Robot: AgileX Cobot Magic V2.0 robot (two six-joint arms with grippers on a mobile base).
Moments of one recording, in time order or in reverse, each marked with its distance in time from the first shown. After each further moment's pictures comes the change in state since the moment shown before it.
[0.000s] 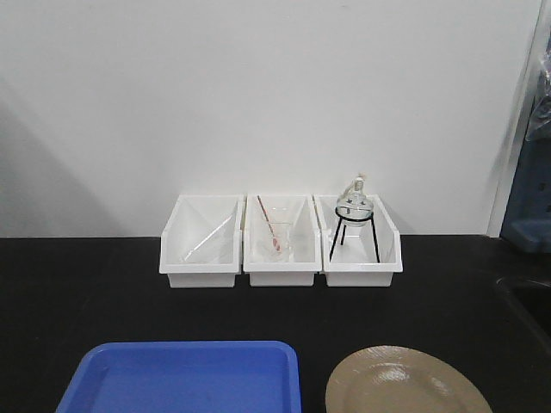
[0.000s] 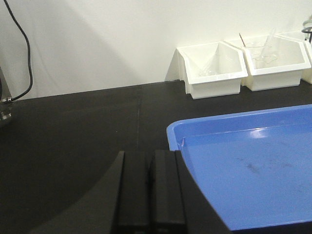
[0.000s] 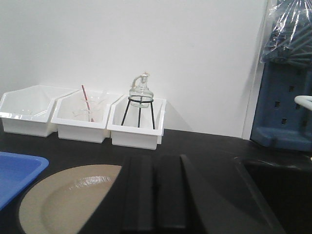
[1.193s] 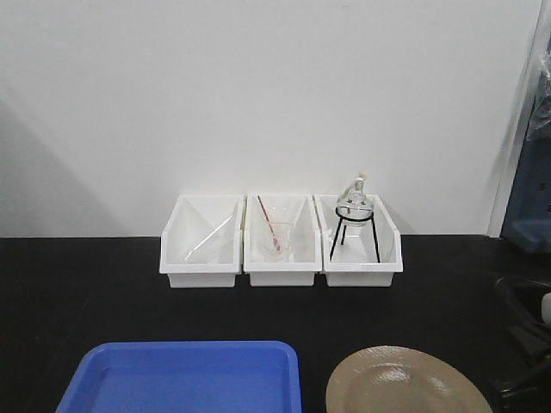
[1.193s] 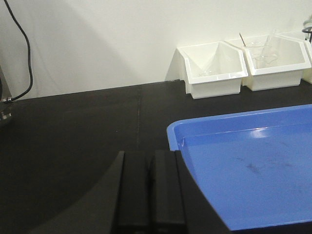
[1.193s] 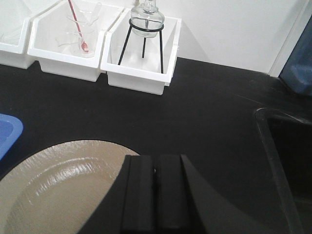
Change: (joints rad) left arm 0.000 0.000 0.000 0.000 0.000 0.000; right arm 0.000 1.056 -0.597 0.005 -0.013 -0.041
